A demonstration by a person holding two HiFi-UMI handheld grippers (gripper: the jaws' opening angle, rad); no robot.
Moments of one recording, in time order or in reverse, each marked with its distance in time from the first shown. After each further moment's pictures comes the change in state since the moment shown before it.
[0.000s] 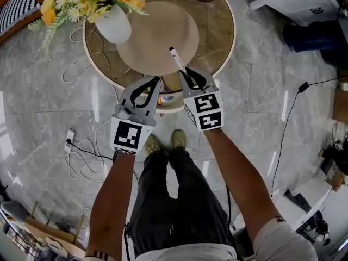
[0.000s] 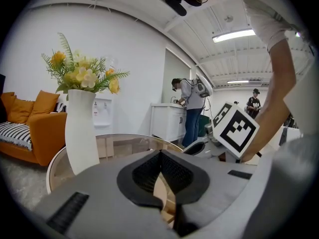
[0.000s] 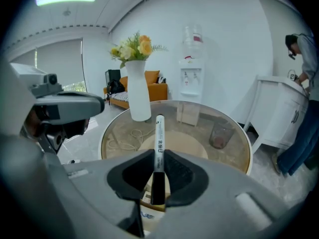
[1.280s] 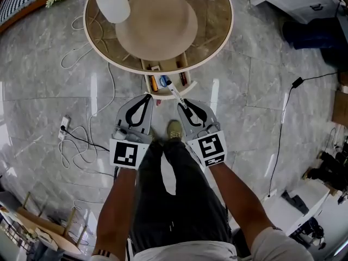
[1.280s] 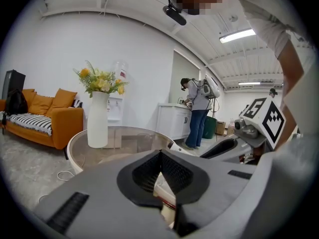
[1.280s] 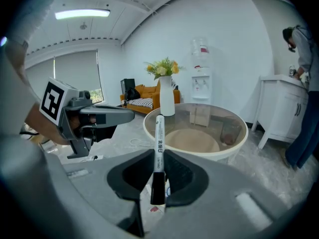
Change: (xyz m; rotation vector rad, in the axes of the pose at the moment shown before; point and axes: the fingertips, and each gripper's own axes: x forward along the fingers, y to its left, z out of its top) left arm -0.093 -0.078 -0.045 -0.092 0.022 0.118; right arm -0.132 0.092 -0.081 -0.021 -0.106 0.141
